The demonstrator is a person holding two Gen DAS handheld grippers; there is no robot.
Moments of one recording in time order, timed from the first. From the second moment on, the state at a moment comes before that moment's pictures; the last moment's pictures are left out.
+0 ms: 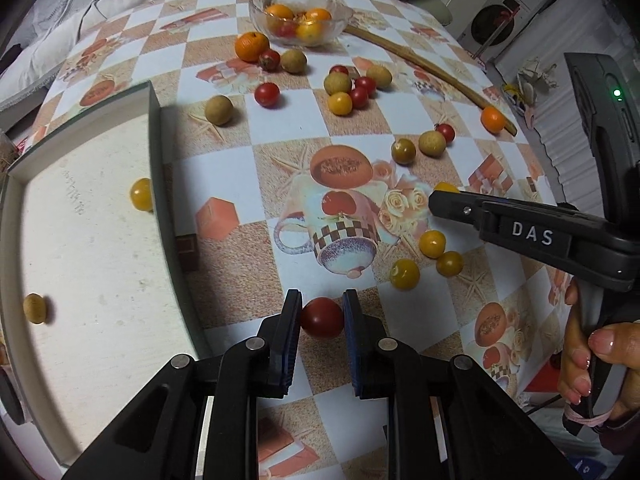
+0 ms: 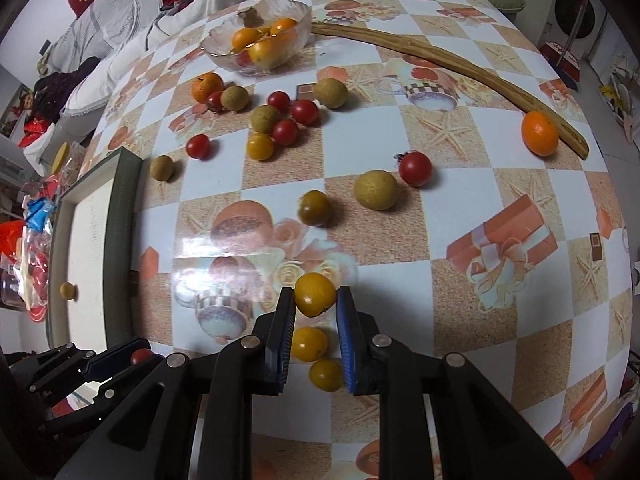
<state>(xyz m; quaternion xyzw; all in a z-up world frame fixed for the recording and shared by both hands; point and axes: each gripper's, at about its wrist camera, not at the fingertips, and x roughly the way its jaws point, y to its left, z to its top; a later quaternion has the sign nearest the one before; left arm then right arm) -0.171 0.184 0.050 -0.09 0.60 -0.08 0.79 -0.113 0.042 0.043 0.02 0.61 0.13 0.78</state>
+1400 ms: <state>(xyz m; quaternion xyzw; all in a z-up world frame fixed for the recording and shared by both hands) -0.254 0.368 0.020 -0.14 0.60 0.11 0.78 -0.146 0.272 0.032 -0.10 0.62 0.30 0.72</state>
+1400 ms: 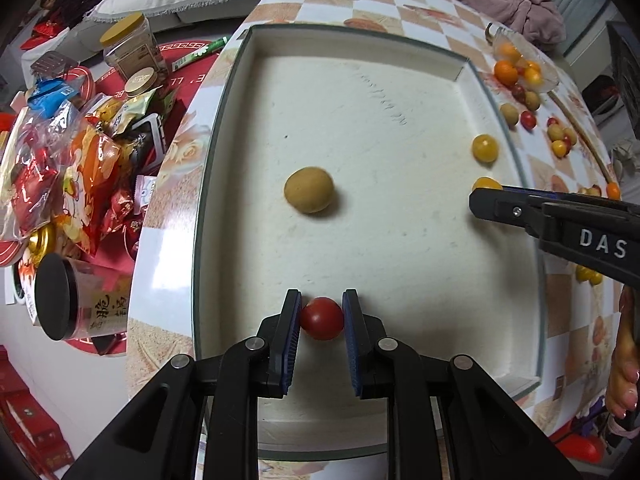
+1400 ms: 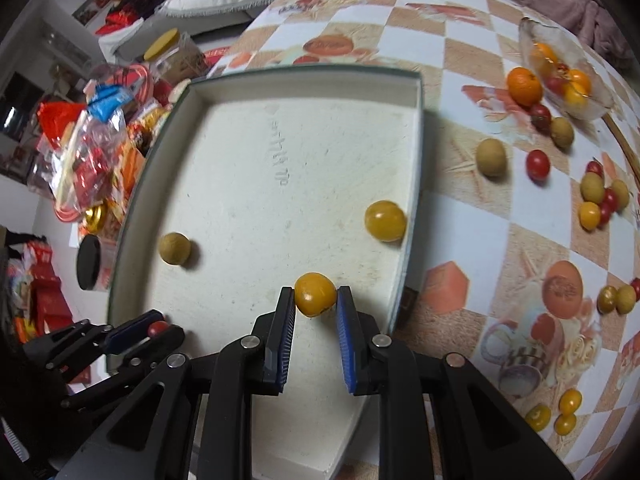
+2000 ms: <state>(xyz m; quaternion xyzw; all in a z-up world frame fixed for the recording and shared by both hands) -0.254 0.359 0.018 -0.08 0.61 0.11 0.78 -0.145 0.284 0.031 -0.11 0.62 0.31 0.71</state>
